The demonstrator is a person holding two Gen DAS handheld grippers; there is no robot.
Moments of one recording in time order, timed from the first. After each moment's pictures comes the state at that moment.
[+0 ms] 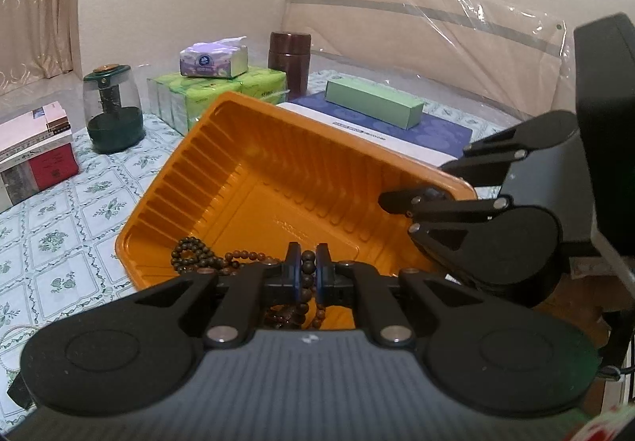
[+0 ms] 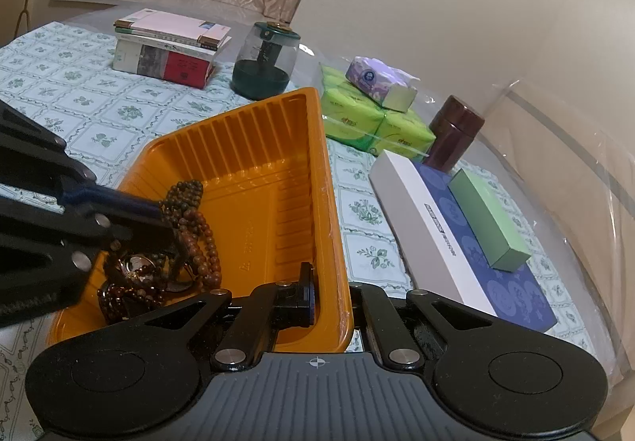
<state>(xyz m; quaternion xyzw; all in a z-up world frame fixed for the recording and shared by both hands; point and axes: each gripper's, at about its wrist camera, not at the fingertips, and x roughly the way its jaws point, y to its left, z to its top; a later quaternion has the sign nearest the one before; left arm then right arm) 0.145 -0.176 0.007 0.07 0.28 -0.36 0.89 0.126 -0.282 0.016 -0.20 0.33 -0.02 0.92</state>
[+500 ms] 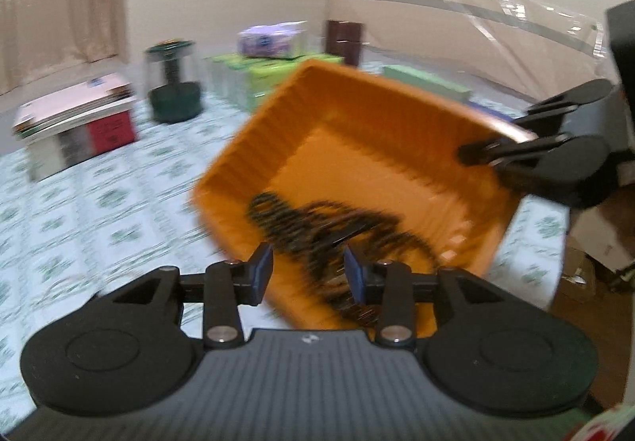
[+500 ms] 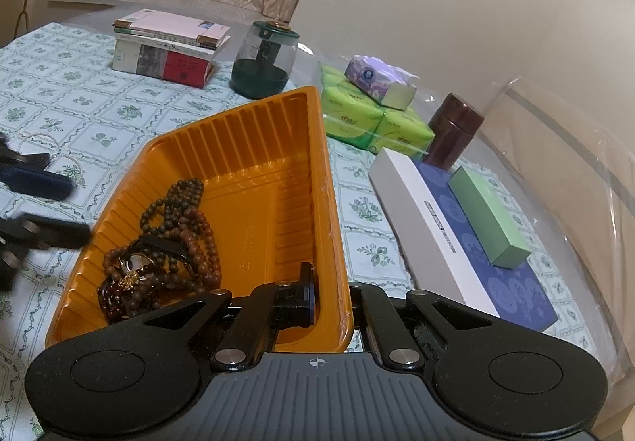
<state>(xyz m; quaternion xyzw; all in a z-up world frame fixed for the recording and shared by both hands) 0.138 -0.106 -0.018 0.06 0.29 -0.29 0.91 0.124 -0.282 0.015 -0.20 0.33 -0.02 0.92</state>
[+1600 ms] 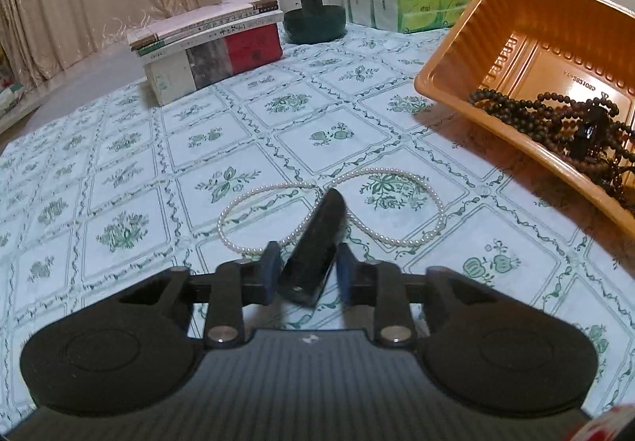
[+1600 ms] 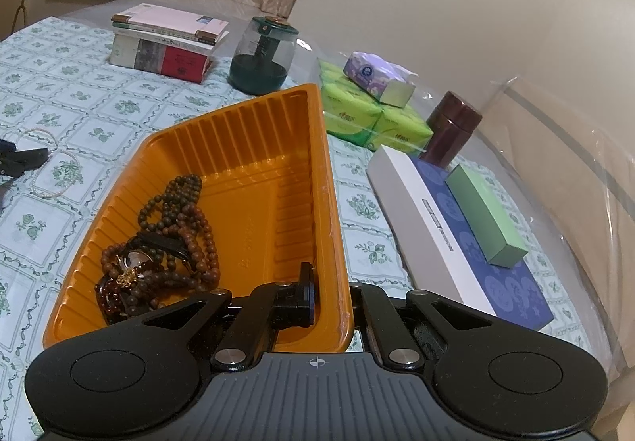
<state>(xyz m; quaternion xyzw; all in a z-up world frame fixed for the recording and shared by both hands) 0.206 0.022 -0.084 0.12 0.34 -0.17 0.91 0.125 -0.285 0.014 -0.20 0.34 -0.02 0.92</state>
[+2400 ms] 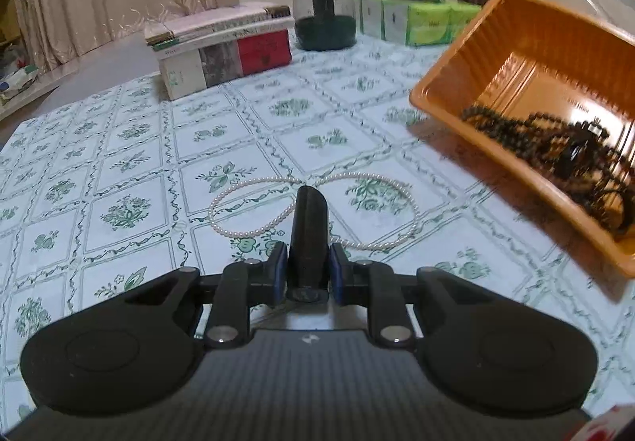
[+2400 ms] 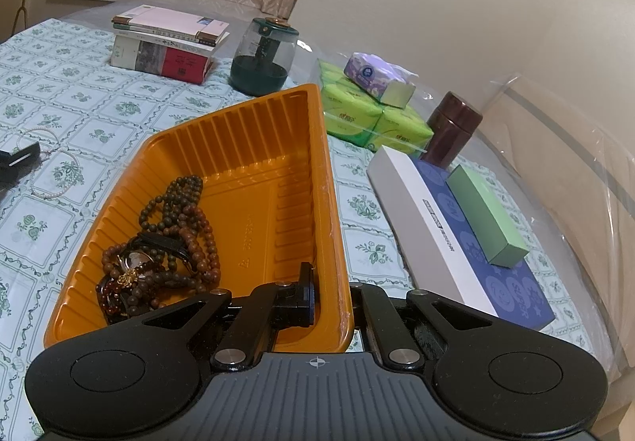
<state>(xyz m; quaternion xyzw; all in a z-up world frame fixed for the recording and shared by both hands) 0.183 0.018 -0.073 0.08 0.34 -0.15 0.93 0.126 -0.285 0.015 -0.20 0.34 -0.02 0.92</state>
